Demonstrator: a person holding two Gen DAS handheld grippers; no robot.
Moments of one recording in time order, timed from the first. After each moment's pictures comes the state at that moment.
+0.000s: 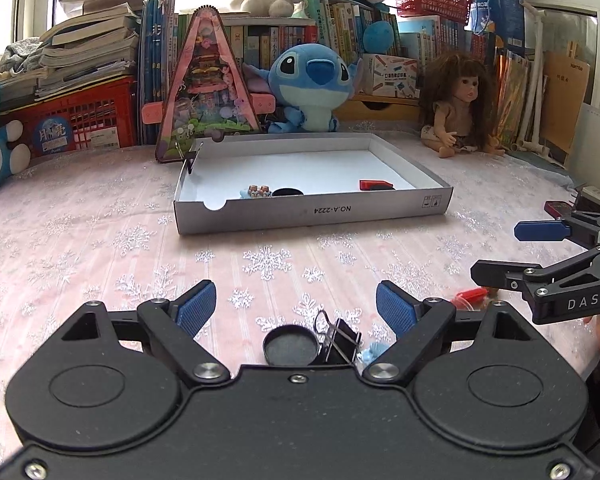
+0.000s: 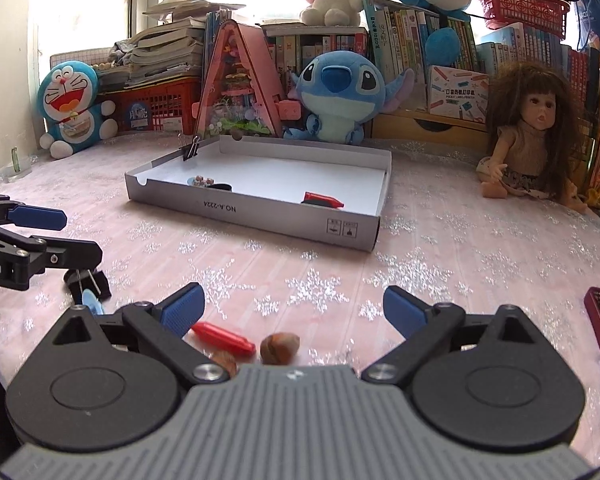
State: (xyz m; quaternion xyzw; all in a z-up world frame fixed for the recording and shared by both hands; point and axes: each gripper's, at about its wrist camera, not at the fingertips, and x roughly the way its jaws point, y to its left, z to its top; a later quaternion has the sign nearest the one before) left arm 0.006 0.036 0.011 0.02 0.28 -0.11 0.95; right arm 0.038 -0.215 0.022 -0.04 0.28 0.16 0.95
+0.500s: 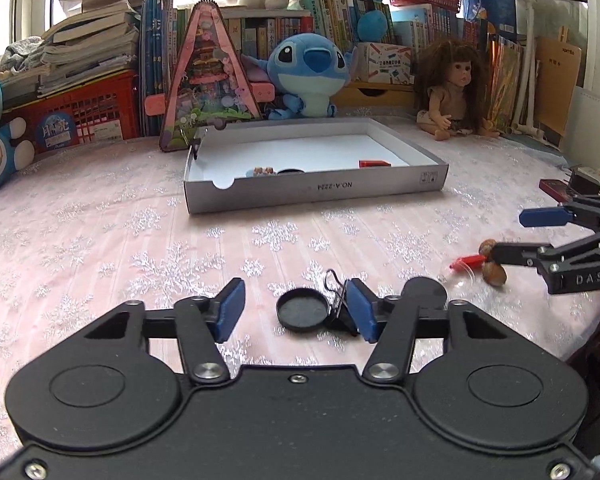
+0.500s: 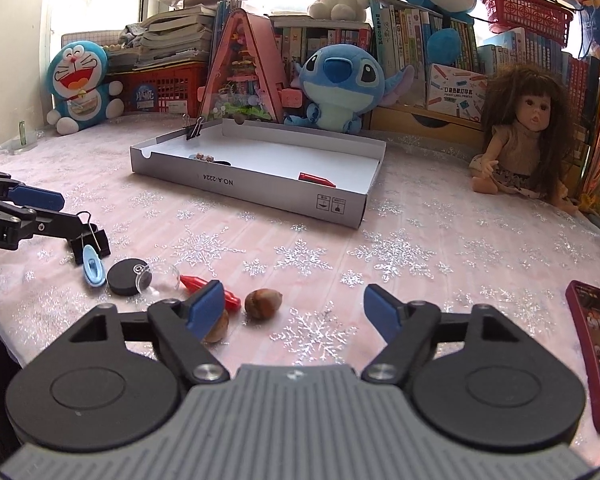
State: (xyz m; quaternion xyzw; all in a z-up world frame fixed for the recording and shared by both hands) left arm -0.014 0.048 0.005 0.03 0.29 -0.12 0.95; right arm 0.019 -0.228 0.018 -0.07 0.29 0.16 0.94
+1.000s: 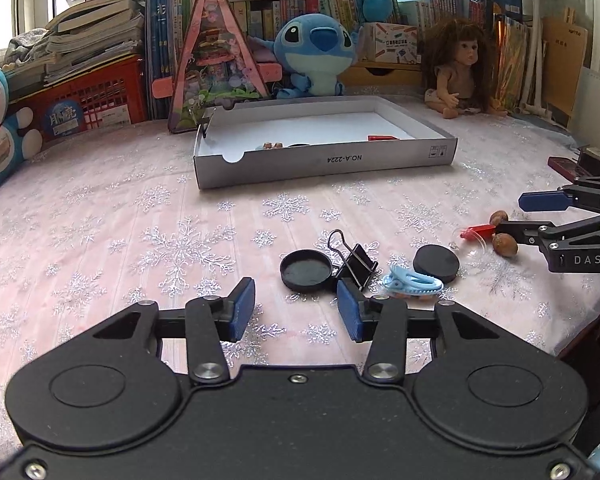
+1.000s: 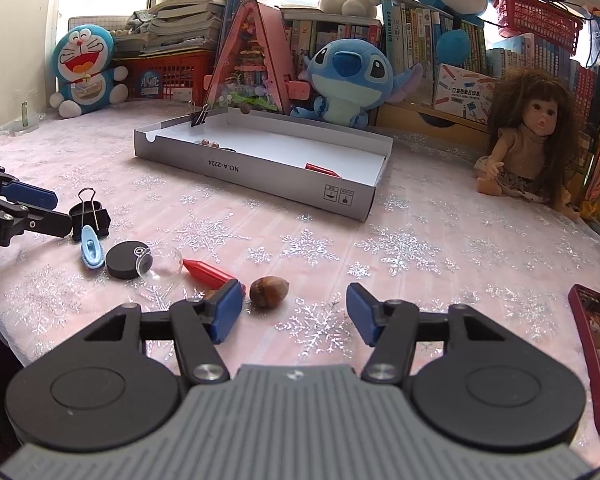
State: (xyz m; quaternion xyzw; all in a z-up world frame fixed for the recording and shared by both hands) left arm -0.019 0.051 -0.005 0.05 0.31 -0.10 0.94; right arm 0.018 -0.220 0.010 -0.09 0.29 0.17 0.94
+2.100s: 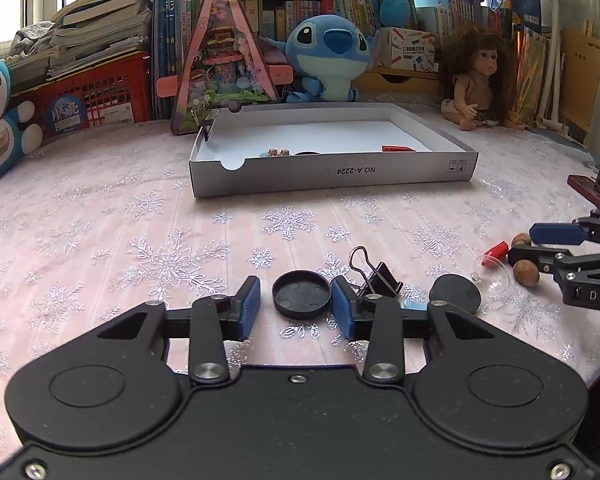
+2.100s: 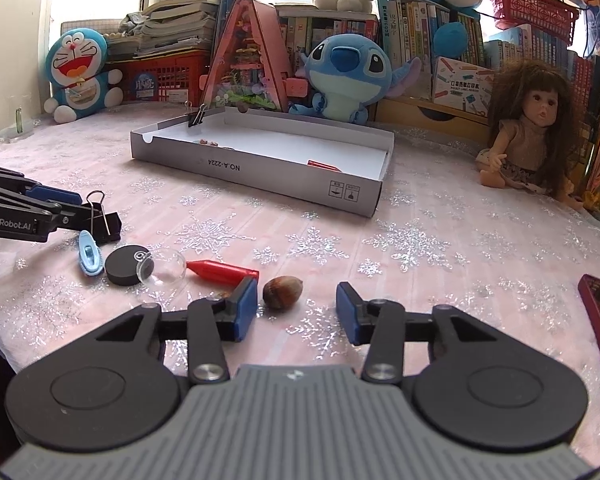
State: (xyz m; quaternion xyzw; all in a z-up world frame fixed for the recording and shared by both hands) left arm 0.009 0.041 -0.016 0.03 0.30 -0.09 0.95; right arm 0.021 -0.212 0.004 -0.07 0.29 0.16 0.94
